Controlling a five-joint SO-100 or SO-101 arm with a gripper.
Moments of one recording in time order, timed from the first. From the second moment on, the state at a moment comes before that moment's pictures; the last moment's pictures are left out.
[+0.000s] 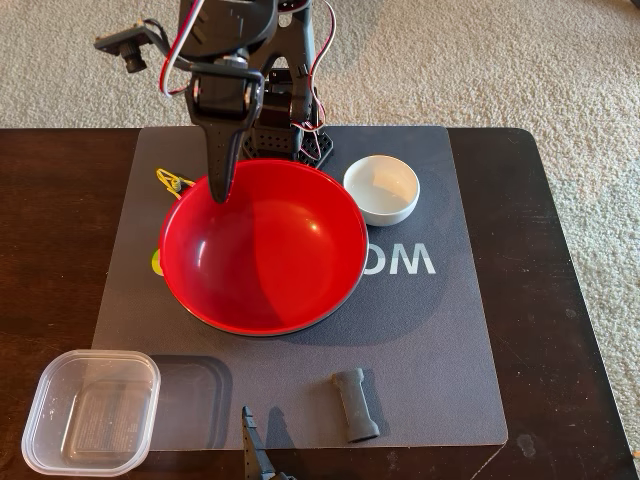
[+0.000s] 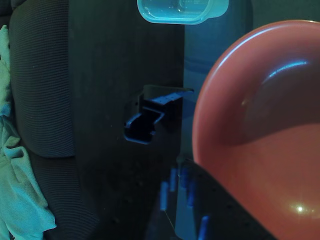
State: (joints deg) arm 10.8 133.2 99.0 72.7 5.4
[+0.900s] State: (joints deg) arm 10.8 122.9 94.6 72.9 12.5
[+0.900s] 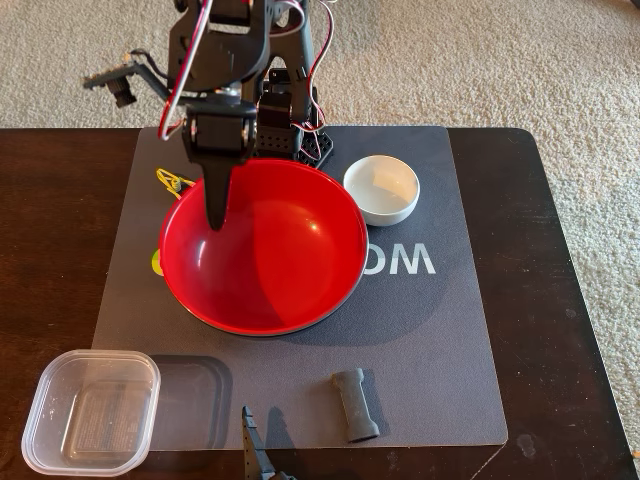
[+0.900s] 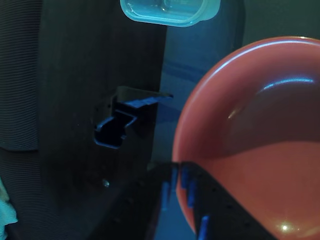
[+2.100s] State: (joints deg) arm 80.1 124.5 115.8 87.0 133.4
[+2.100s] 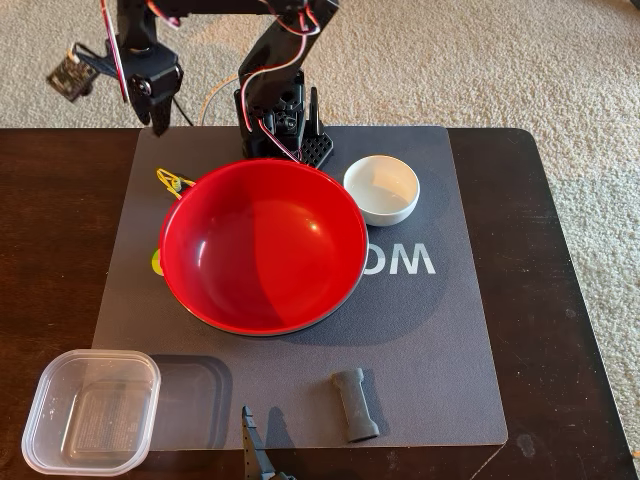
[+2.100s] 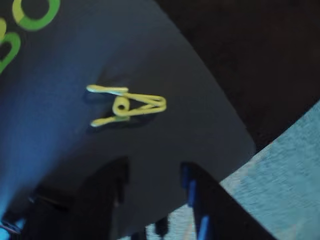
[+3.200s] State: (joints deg) arm 72.3 120.9 142.0 47.6 194.2
